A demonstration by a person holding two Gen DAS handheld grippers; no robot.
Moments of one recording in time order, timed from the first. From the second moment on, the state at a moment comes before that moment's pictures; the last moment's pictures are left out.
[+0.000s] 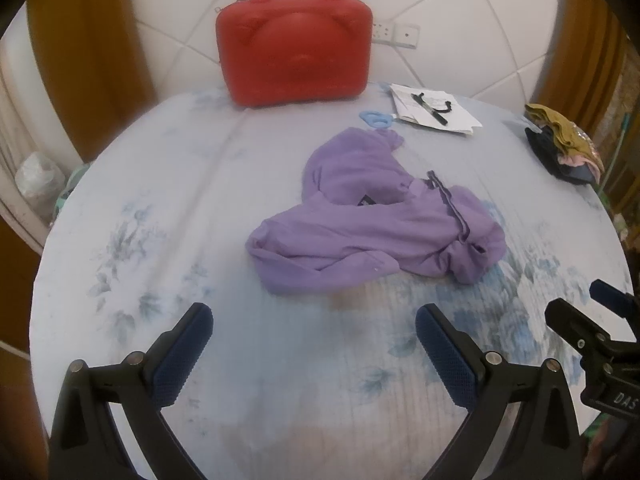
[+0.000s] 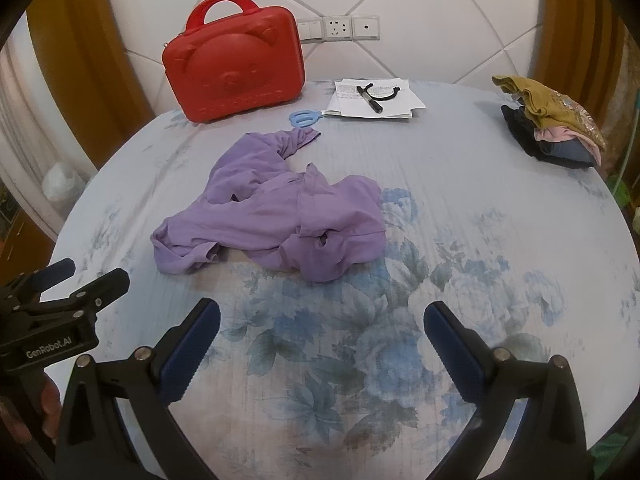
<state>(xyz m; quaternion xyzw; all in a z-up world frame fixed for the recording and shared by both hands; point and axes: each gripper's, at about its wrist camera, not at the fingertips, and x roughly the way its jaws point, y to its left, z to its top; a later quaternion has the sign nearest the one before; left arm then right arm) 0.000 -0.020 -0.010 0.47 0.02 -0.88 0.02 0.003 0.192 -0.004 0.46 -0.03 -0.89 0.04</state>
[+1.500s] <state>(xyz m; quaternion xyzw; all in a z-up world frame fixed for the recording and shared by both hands) -0.107 -0.030 -0.108 0.55 0.02 -0.84 -0.01 -0.121 0.182 -0.062 0.52 -0.03 -0.85 0.08</state>
